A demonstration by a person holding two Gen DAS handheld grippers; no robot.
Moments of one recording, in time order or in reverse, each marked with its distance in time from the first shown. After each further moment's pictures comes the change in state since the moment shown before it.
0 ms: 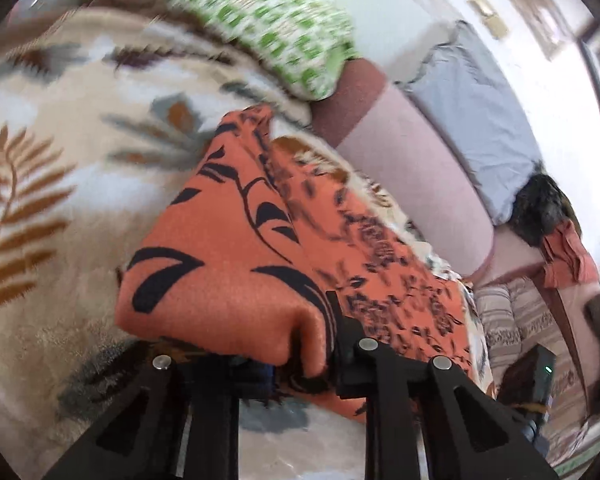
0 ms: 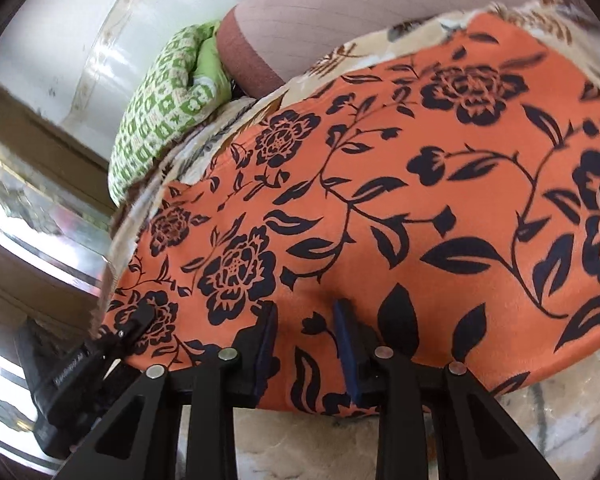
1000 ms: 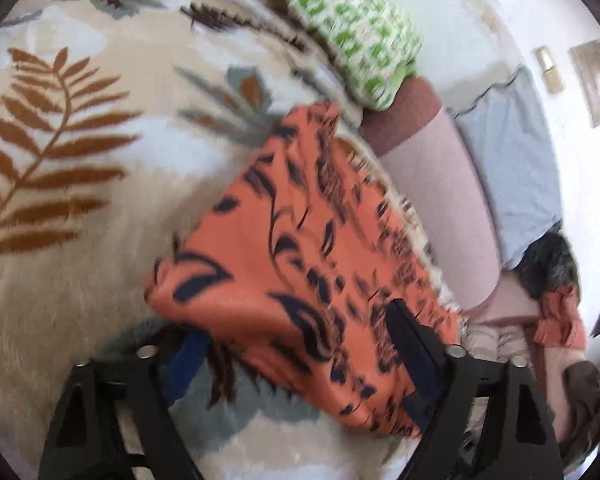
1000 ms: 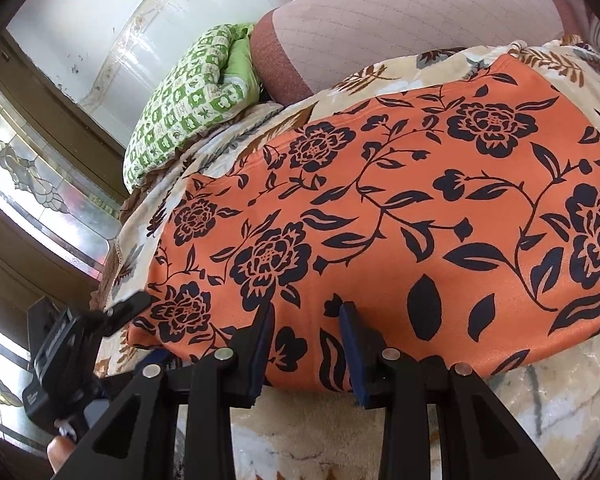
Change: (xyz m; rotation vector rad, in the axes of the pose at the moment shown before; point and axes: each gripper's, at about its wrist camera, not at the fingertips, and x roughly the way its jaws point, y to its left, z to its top) left arm 0.001 0.040 0.004 -0.259 0.009 0.016; right arm -0.015 0.032 -0.013 -0.143 -0.040 -0.035
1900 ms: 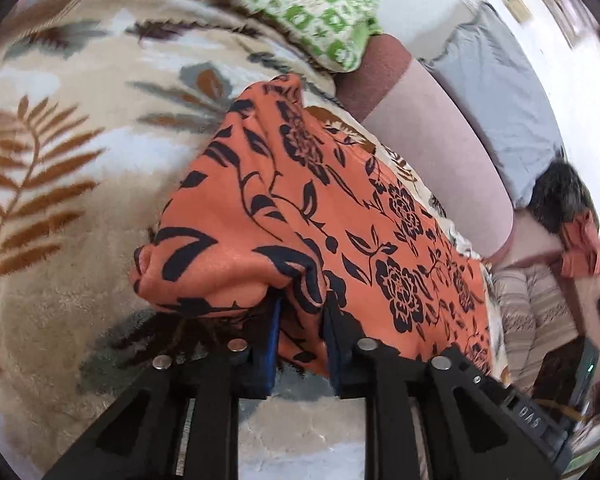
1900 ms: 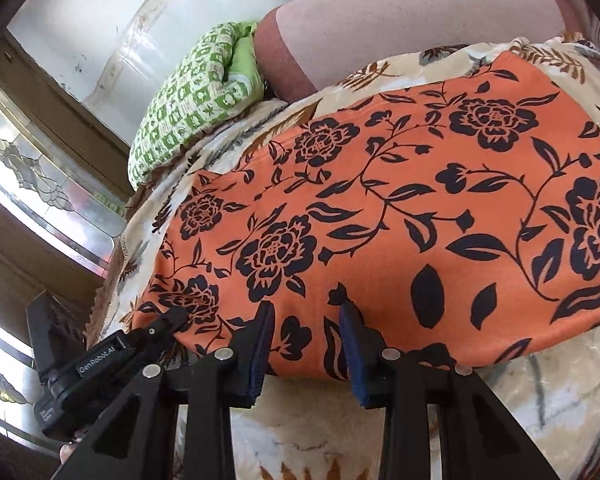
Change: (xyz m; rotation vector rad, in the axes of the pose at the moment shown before) left arm 0.006 -0.016 -0.016 0.188 0.097 0.062; right arm -0.003 0.000 -0.004 0.004 0.011 0.020
